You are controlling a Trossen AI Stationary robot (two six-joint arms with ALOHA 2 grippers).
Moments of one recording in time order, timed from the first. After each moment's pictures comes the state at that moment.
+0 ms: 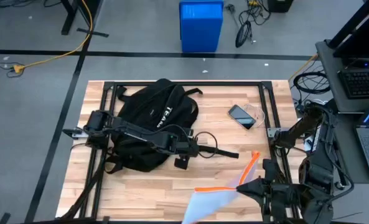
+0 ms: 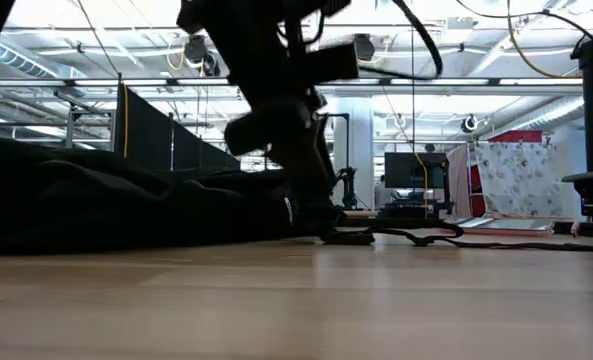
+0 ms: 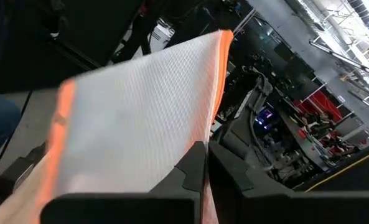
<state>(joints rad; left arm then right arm) -0.17 1.99 1.37 -0.42 -0.29 0.25 1.11 1.46 1.51 -0.51 1.16 -0.23</state>
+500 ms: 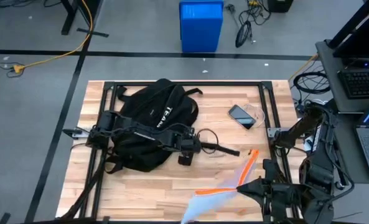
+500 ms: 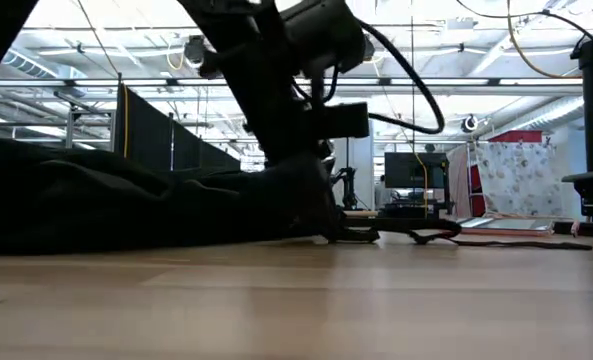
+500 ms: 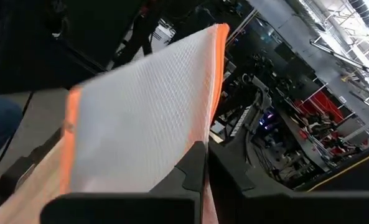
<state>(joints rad) -0.10 2.08 1.37 -0.34 -0.28 0.19 1.11 1.46 1.51 -0.51 1.16 -0.23</state>
